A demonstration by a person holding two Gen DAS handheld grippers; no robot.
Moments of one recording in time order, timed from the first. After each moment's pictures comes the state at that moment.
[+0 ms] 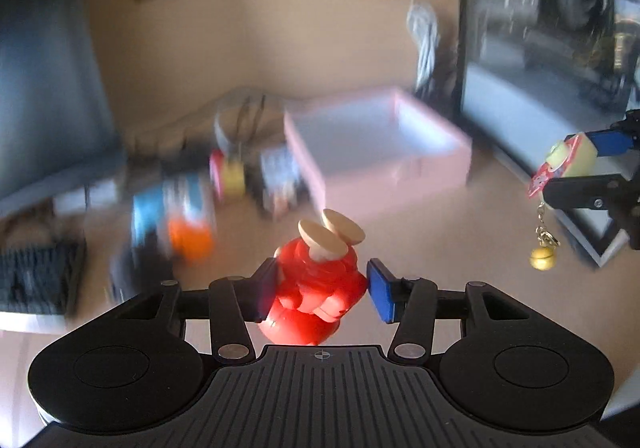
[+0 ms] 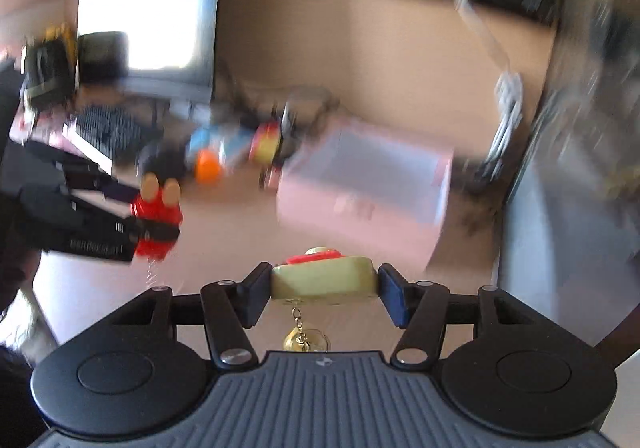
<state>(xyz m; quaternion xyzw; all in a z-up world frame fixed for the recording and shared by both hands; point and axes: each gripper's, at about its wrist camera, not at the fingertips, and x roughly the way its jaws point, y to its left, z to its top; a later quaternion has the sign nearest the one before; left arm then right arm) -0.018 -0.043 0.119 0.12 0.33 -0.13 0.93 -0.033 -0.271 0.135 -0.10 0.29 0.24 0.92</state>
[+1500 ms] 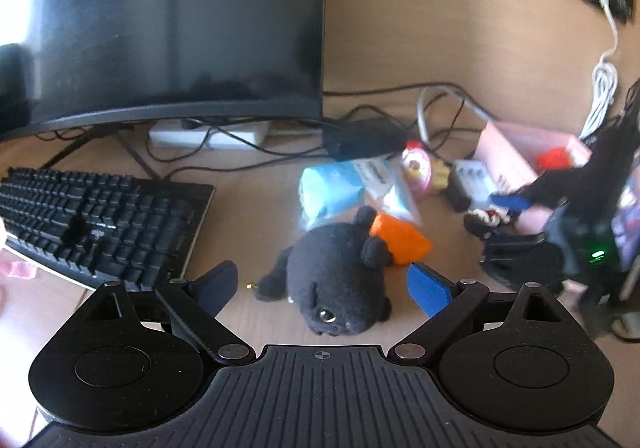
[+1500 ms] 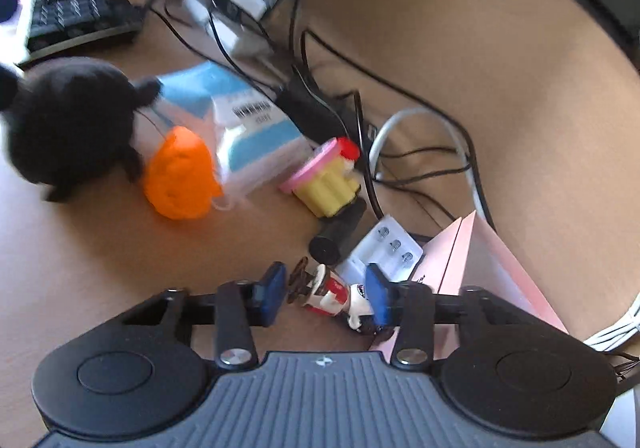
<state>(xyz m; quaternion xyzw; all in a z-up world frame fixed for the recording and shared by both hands) 0.071 0.147 0.081 0.00 0.36 -0.02 0.93 0.144 -0.010 -0.002 -0.36 0.27 0.23 0.86</state>
